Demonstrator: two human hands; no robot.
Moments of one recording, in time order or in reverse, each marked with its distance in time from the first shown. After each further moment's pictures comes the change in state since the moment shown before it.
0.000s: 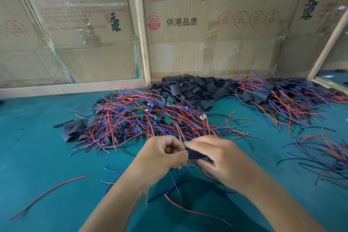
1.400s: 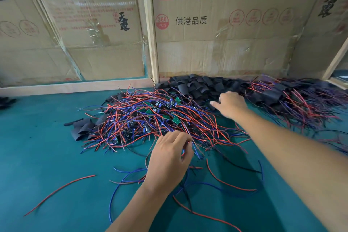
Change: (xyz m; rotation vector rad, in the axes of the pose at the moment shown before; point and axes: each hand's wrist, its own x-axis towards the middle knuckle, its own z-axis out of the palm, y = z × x) left_hand 0.020 -0.034 0.012 0.871 0.400 0.561; right_hand 0.120 0.177 0.011 -0.559 -0.175 0.742
